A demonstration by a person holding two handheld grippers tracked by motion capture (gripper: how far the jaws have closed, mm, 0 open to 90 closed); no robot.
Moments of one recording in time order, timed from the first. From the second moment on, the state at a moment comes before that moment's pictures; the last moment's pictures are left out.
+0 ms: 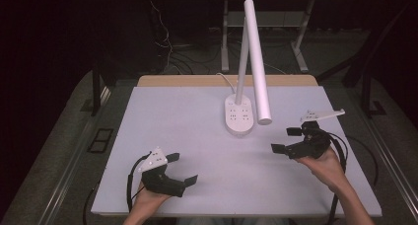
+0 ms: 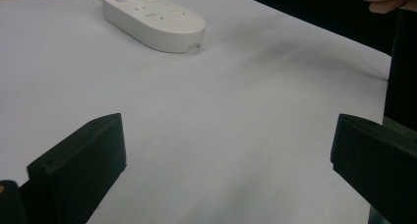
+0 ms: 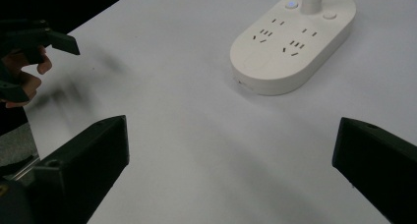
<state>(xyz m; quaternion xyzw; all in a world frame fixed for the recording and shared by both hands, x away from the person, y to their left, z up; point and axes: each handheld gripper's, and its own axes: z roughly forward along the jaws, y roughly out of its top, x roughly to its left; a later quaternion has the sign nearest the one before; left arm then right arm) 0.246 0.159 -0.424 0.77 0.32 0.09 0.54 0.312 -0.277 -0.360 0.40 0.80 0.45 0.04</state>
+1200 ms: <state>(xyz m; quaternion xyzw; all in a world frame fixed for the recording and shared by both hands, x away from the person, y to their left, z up) 0.245 0.159 -0.424 0.77 0.32 0.09 0.54 0.382 -0.251 -0.346 0.40 0.81 0.43 0.04</state>
